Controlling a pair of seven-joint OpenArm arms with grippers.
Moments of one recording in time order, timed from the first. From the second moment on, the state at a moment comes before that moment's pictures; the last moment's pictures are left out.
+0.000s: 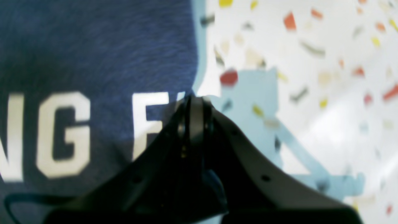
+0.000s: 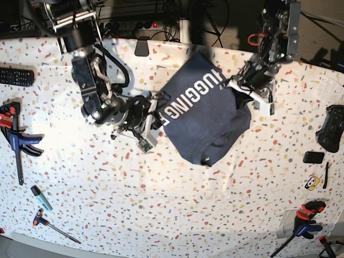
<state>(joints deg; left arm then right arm) 11.1 -5.2 0.9 83.2 -32.2 -12.4 24.9 7.3 13.1 -14.9 79.4 11.9 34.1 -41.0</state>
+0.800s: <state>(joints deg) -7.0 -6.6 1.0 72.9 -32.7 -18.0 37.4 -3.5 13.4 4.1 94.9 15.7 31.7 -46.2</state>
